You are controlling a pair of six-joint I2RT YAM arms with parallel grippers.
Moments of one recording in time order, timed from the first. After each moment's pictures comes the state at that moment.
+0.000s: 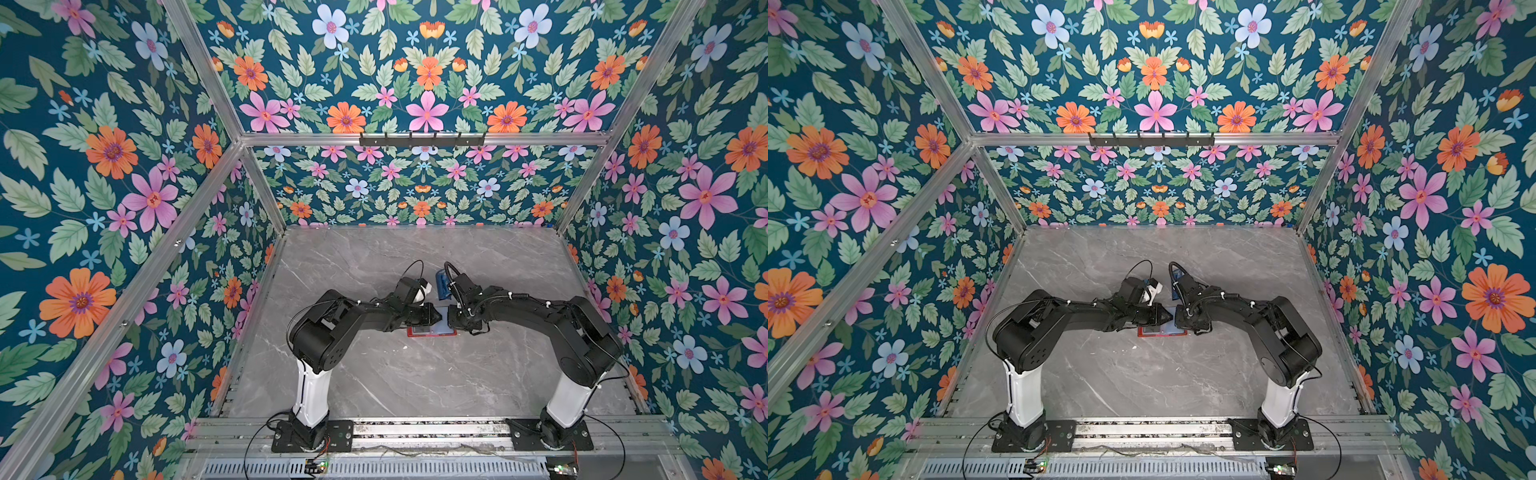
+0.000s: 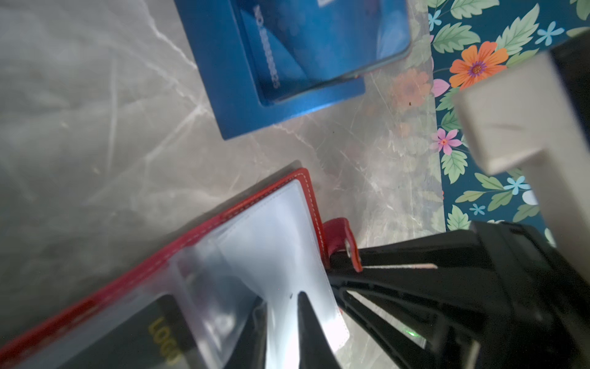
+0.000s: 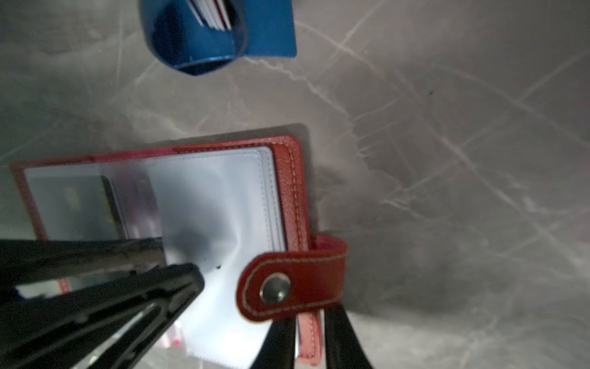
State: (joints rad) left arm -0.71 1.97 0.99 0.23 0.49 -0.67; right arm 0.59 1.79 1.05 -0.51 -0.03 0.68
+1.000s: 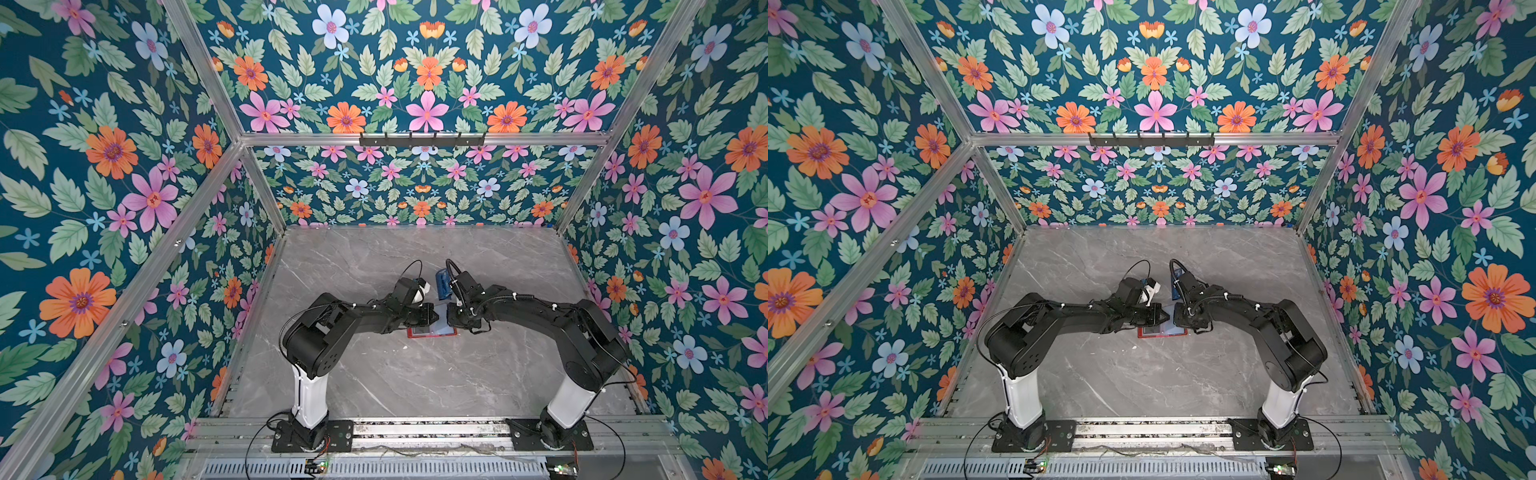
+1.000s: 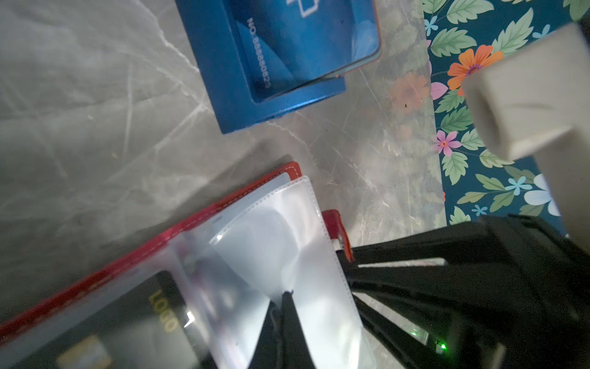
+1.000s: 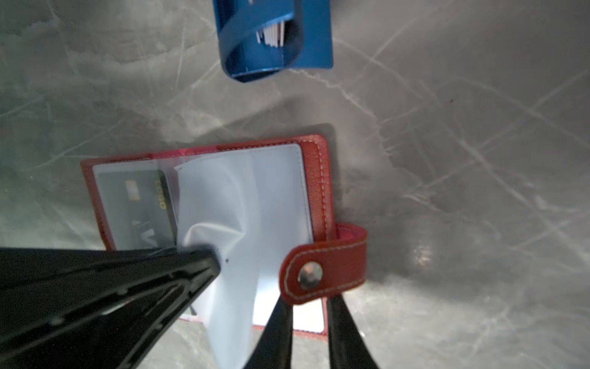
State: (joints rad) left arm -0.71 1.91 0.95 0.22 0.45 -0.67; right arm 0.59 1.75 1.07 -0.51 -0.08 0.68
